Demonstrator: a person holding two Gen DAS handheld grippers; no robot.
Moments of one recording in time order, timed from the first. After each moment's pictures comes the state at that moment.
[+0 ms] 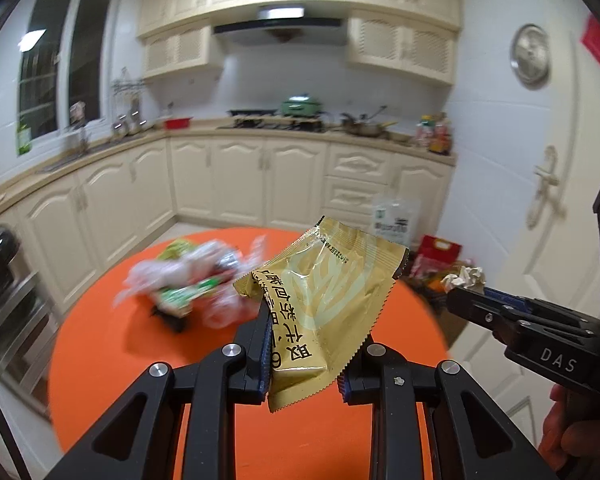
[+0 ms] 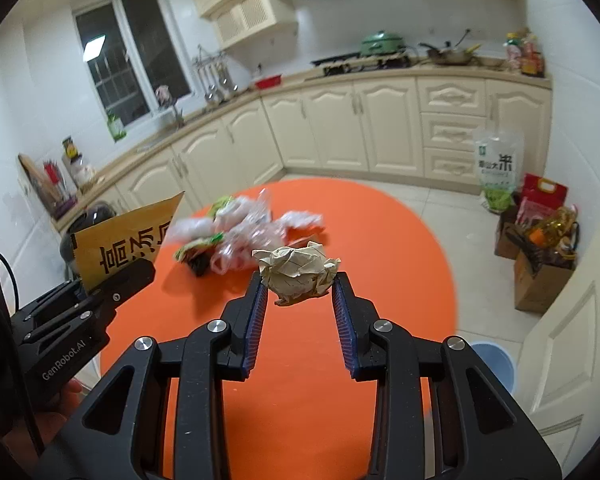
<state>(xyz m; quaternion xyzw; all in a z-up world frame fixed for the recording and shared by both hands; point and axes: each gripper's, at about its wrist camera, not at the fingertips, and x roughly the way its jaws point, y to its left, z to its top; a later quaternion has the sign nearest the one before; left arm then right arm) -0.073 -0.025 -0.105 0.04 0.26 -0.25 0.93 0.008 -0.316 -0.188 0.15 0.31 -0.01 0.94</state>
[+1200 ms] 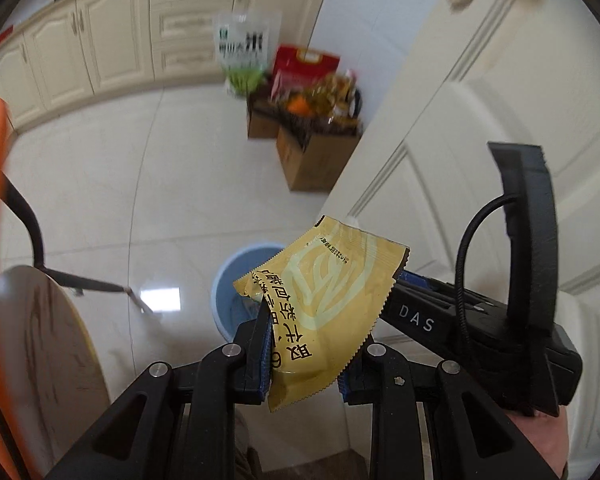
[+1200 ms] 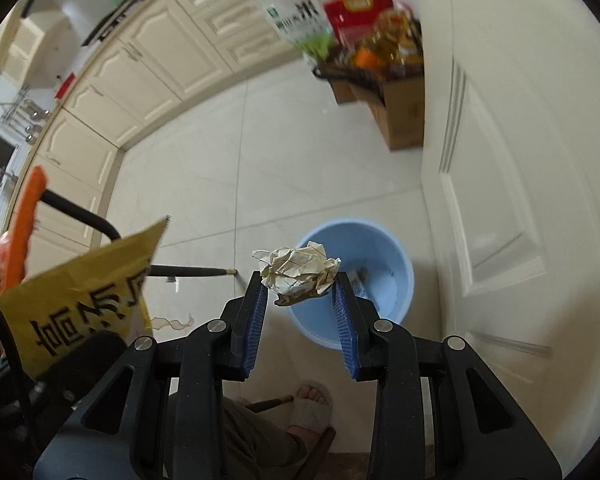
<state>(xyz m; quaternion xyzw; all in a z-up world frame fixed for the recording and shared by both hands) -0.003 -0.390 -0.318 0.15 0.54 -0.39 0.73 -0.038 -0.633 -0.456 0.37 0.47 -0.20 0.78</state>
